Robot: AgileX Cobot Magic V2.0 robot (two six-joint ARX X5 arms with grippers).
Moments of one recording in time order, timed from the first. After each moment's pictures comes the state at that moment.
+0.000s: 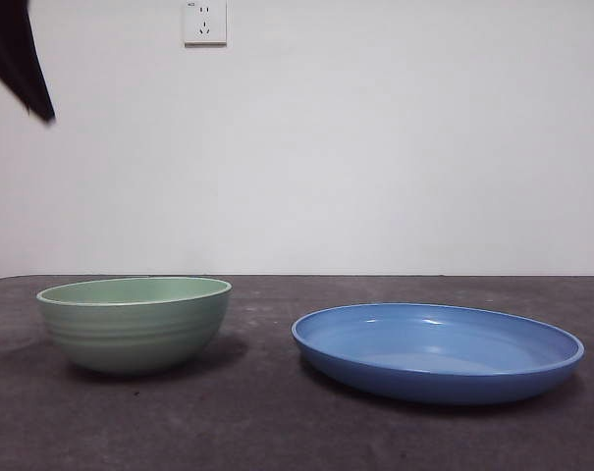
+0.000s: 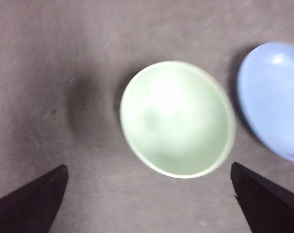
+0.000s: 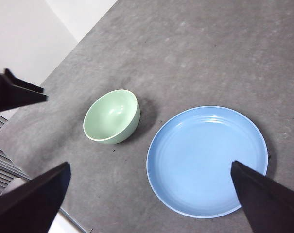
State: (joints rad) left arm -0.22 1.01 0.90 -0.78 0.24 -0.11; right arm 0.12 0.60 0.90 -0.84 -0.63 0.15
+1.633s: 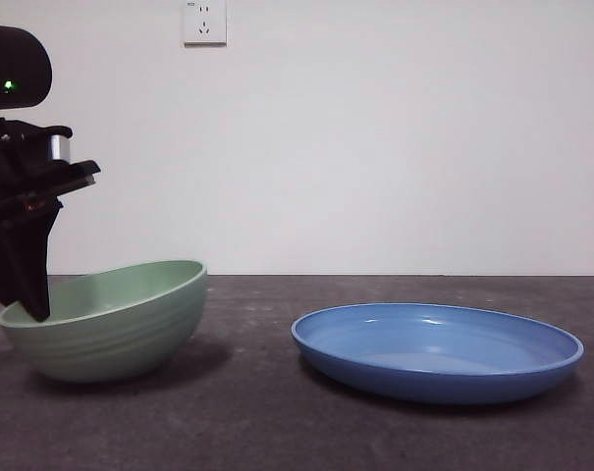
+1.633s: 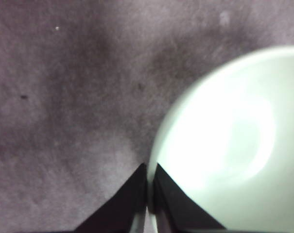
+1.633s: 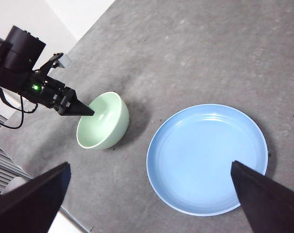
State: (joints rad) left arm -0.23 1.48 0.92 -0.63 0.23 -0.10; right arm 0.12 0.60 0.90 -0.85 -0.63 0.15
